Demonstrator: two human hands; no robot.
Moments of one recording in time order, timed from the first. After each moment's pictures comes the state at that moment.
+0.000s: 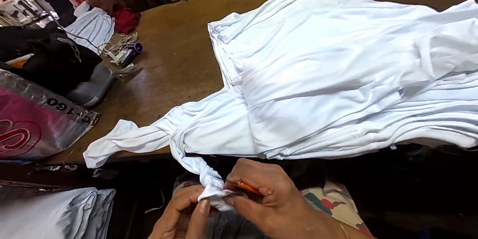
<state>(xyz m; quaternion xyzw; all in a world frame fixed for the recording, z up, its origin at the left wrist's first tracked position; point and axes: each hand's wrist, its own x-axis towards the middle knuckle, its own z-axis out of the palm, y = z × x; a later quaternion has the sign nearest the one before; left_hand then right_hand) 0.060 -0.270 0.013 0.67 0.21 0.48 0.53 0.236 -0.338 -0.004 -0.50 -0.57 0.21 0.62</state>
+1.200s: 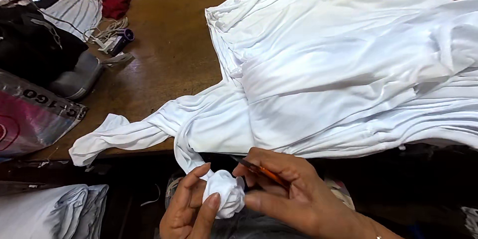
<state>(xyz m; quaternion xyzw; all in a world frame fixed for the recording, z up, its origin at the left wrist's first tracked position) 0.074 -0.262 0.008 0.66 0.20 0.40 0.61 0.268 -0.349 -0.004 -0.46 -0.53 0.31 0.64</state>
